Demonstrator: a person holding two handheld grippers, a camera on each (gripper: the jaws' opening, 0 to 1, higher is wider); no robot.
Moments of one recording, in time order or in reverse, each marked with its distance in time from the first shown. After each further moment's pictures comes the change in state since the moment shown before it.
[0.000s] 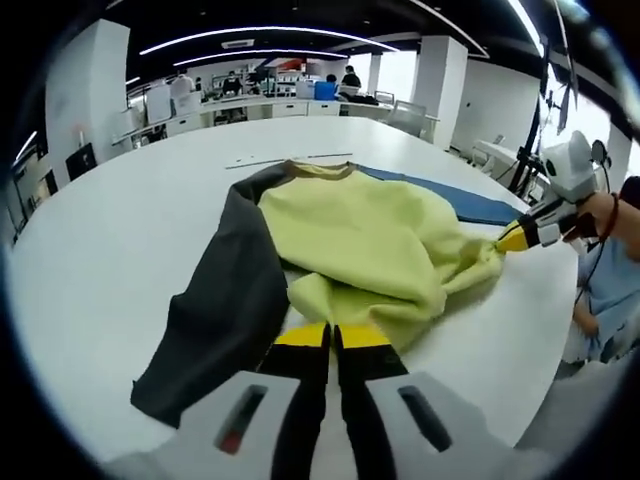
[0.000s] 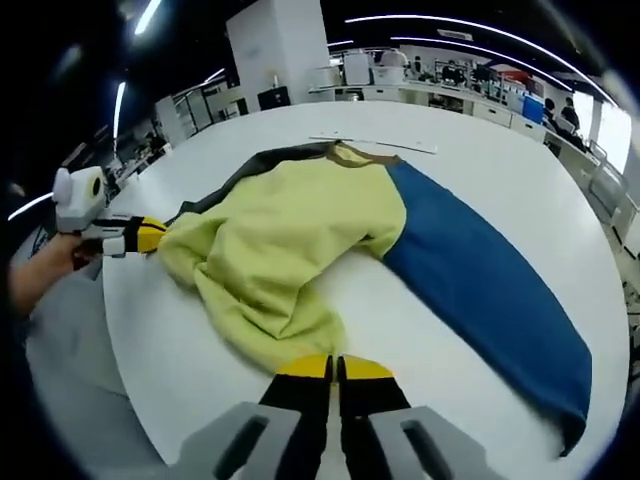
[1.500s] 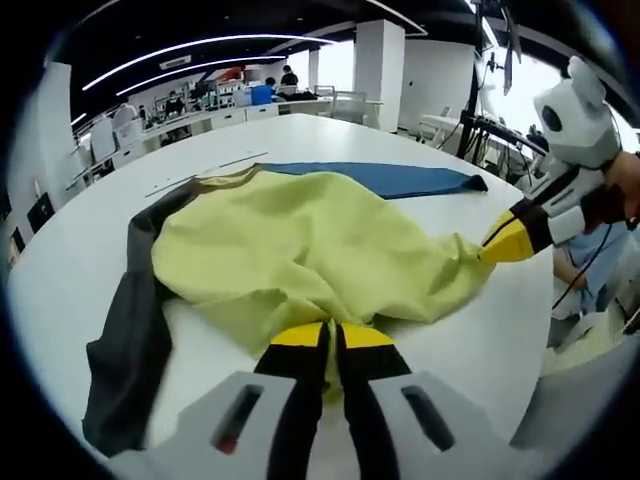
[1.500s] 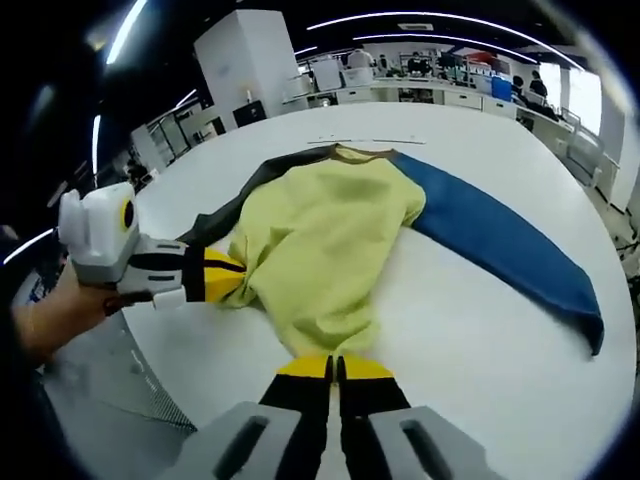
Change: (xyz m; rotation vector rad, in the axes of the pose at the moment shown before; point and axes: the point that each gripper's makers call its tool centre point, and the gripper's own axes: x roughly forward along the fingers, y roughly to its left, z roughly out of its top) left arm 0.041 -0.098 -0.007 0.193 0.000 -0.175; right arm -0.025 0.060 -0.028 0.134 -0.013 -0.045
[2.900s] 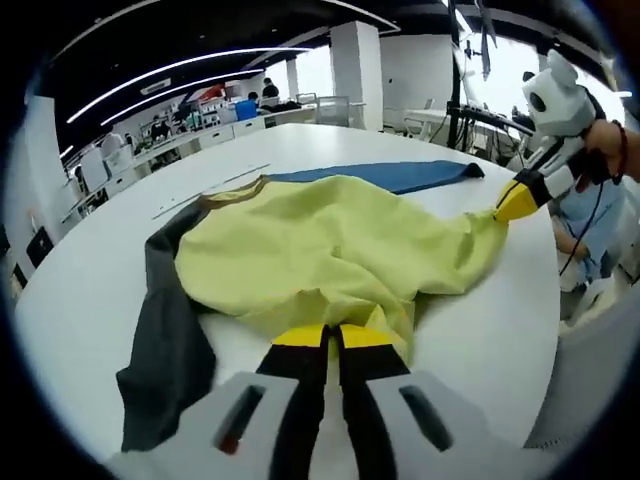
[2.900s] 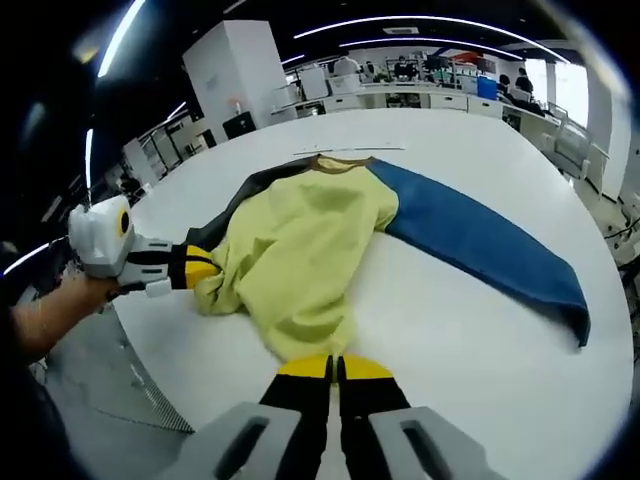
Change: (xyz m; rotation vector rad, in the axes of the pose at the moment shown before) left arm -0.015 0.037 -0.004 0.039 0.006 -0.009; right arm -0.018 -0.022 0.007 0.050 -0.058 -0.025
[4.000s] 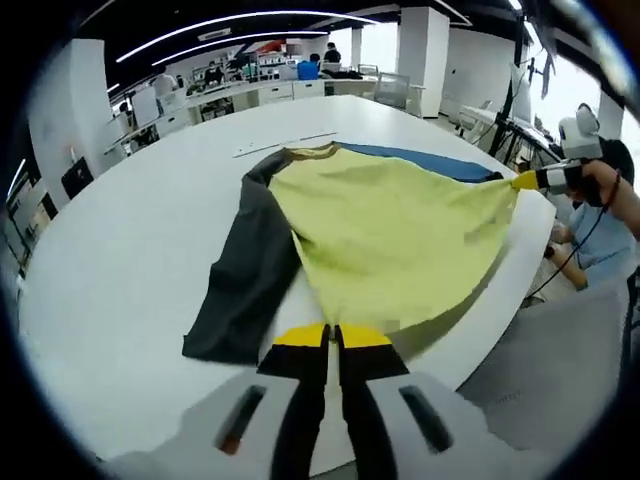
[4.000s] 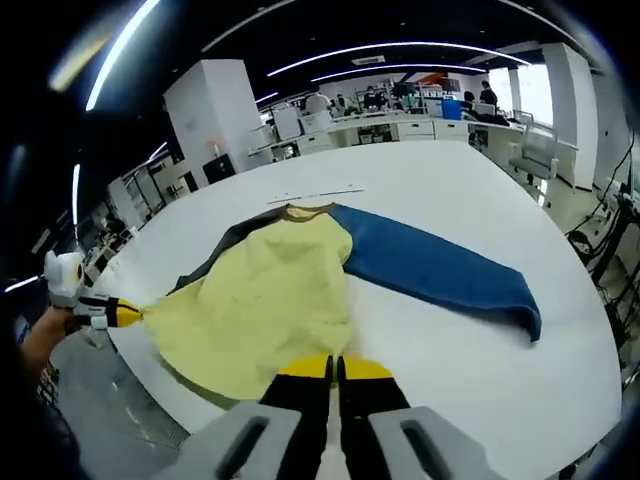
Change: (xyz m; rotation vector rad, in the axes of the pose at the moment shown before) left arm -0.139 0.036 -0.044 -0.120 0.180 0.185; right arm -0.055 -0.025 0.015 0.093 -0.160 -0.061
